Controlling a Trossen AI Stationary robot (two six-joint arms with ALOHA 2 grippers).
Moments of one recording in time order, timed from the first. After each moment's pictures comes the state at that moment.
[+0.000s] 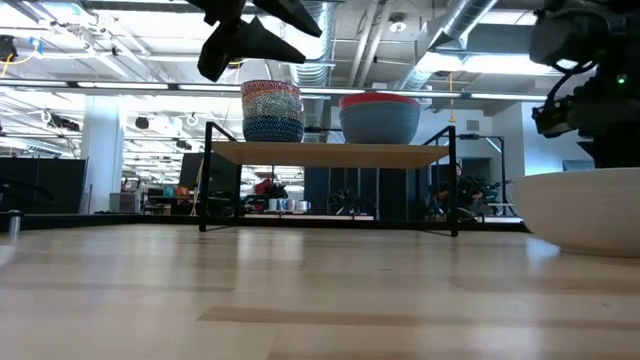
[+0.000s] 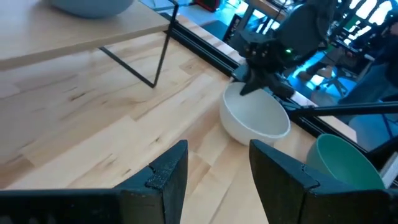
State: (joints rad) left arm -0.32 1.43 0.90 0.19 -0.68 -0.66; right arm 0.13 0.97 0.54 -0.99 0.11 1.00
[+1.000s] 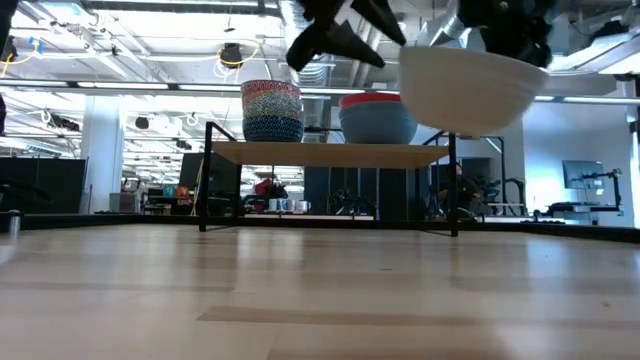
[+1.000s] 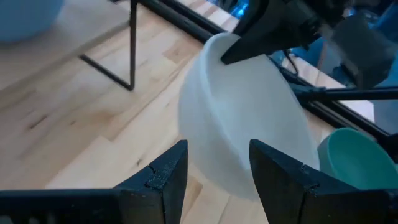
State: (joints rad) left arm -0.13 1.75 1.44 -0.20 -0.38 -0.59; right arm 0.17 1.21 1.08 -1.00 0.42 0.80
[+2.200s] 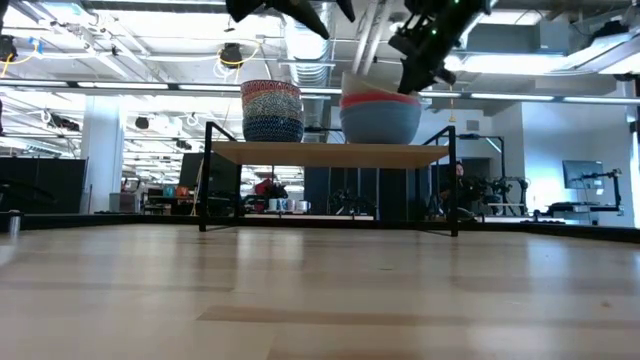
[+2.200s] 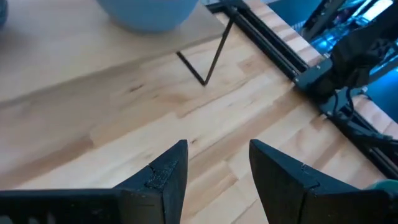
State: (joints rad) left arm -0.27 1.74 1.65 -0.70 -0.76 -1.00; right arm -0.66 1.49 1.50 -0.75 0.07 0.11
